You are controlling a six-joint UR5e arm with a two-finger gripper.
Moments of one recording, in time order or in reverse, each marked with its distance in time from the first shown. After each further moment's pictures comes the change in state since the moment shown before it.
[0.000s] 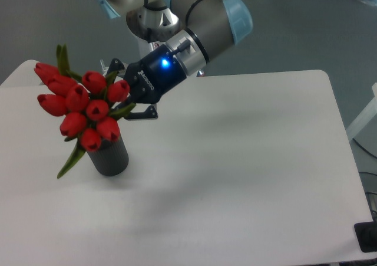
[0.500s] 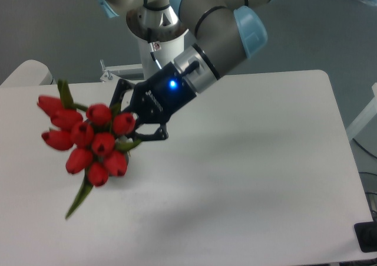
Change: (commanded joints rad) arm 0.005 -0.068 0.089 -0.016 0.006 -0.017
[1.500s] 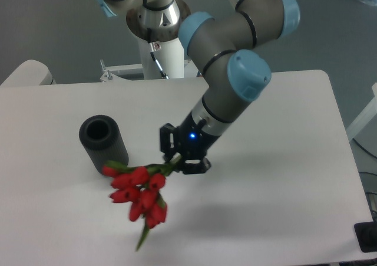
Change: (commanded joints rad) arm -0.072 -0.205 0.283 -0.202 0.551 0.011
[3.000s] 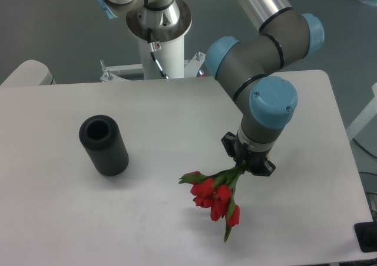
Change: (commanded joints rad) arm 0.063 -0.169 0.141 0.006 0.744 0.127
